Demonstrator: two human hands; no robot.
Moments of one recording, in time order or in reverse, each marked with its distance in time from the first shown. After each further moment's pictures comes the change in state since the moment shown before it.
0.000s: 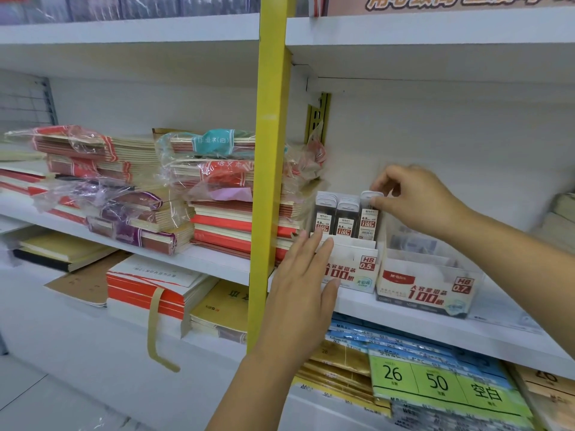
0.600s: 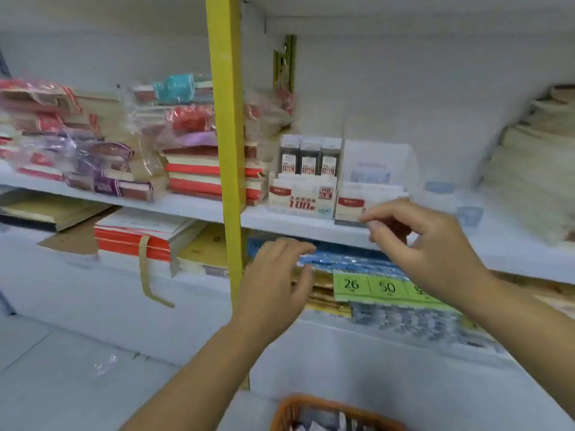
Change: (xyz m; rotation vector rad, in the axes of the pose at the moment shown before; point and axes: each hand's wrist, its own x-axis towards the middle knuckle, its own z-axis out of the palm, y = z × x) left_hand -0.074 0.032 -0.004 -0.078 -0.048 0.018; right_hand -0.190 -0.029 -0.014 0.377 0.117 -0.116
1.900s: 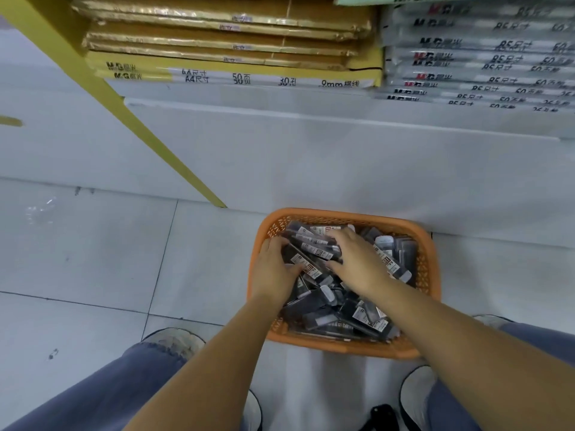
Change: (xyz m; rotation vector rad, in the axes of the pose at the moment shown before) left_hand -0.294 -0.118 0.255 -0.090 -0.703 -0.971; right_hand -0.357 0.180 0.278 -0.085 -0.839 0.823
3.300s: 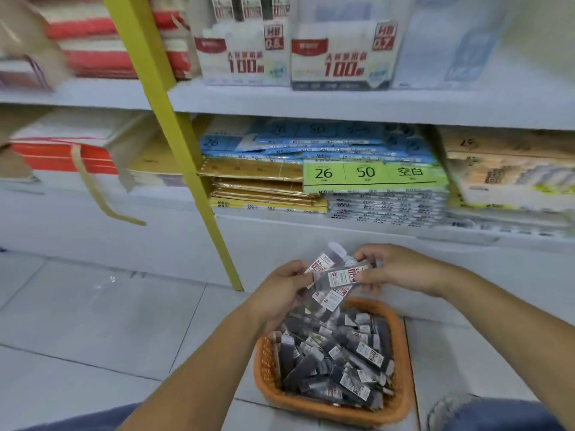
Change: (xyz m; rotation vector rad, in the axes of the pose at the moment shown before) left_hand -0.088 0.156 -0.142 -0.782 -0.413 0.068; right_hand -0.104 -0.078 -0.254 0.448 -0.194 -0.083
